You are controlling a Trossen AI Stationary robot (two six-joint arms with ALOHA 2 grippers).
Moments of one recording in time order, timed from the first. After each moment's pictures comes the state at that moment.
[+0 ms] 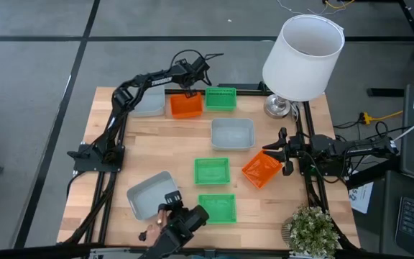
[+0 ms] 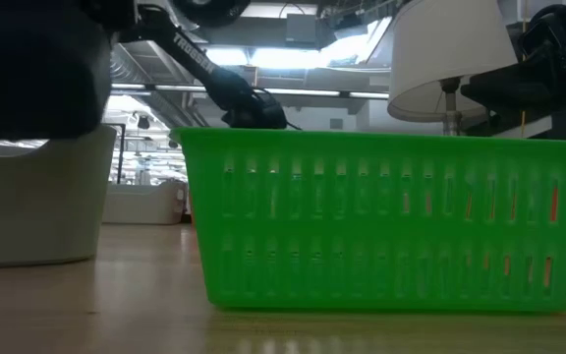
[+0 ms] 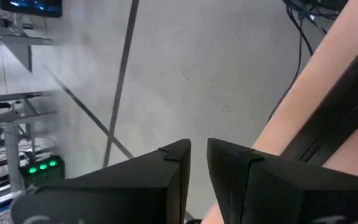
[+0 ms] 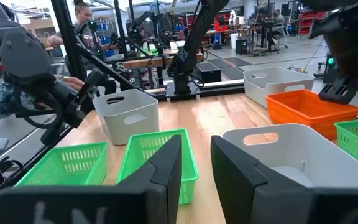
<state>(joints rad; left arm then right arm) 0.73 2.24 1.80 -0.63 -0.63 0.49 0.10 0.15 0.01 0.14 0.11 0.13</state>
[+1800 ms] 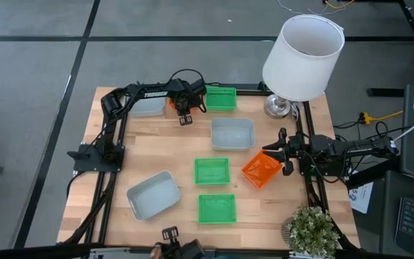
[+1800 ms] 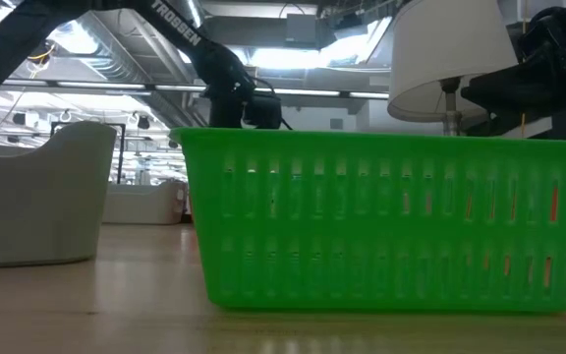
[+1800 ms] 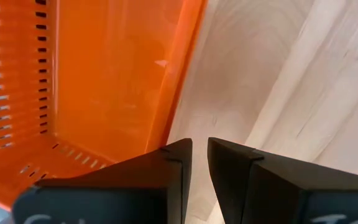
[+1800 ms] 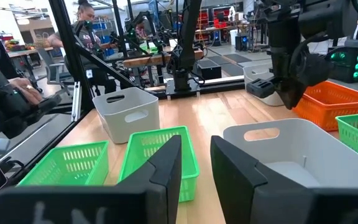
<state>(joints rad) 0.58 2.03 1.50 -0.87 -0.25 0.30 0.10 0.15 0.01 0.13 0.11 0.15</state>
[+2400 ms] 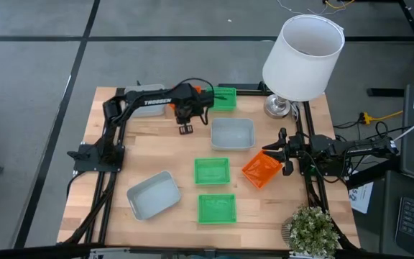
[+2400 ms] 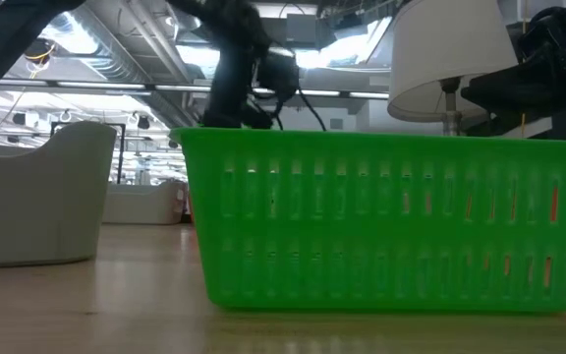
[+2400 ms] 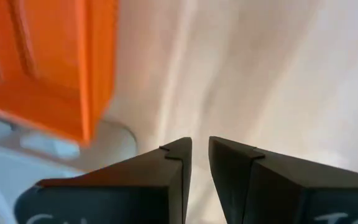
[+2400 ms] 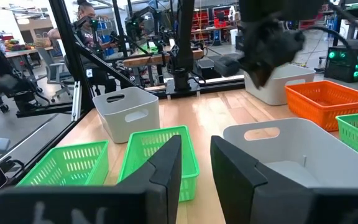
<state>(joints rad) 0.39 2.01 1.70 -1.30 -0.27 0.08 0.10 0.15 0.01 0.13 0.11 0.15</state>
